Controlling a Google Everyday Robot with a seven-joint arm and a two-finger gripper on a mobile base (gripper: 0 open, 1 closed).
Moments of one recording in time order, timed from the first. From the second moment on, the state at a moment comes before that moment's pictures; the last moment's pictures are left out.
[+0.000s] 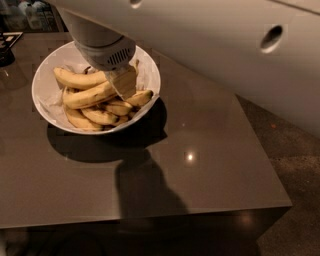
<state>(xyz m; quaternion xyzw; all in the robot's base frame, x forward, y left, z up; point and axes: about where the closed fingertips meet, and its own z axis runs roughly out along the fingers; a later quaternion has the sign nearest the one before) 0.518 0.076 0.985 -0.85 0.45 -0.23 0.15</state>
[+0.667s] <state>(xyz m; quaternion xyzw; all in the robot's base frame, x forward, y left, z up) 0.528 0.095 0.969 -0.87 0.42 -0.23 0.13</state>
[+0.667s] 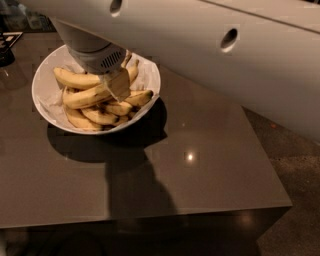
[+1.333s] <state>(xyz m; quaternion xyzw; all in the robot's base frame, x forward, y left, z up) 0.539 0.101 0.949 -0.88 0.40 -0.22 0.11</state>
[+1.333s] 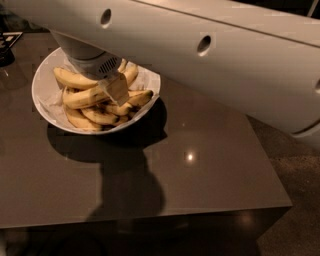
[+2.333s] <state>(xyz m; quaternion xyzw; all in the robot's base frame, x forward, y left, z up) 0.554 0.089 0.939 -0.88 0.40 -0.22 0.10</state>
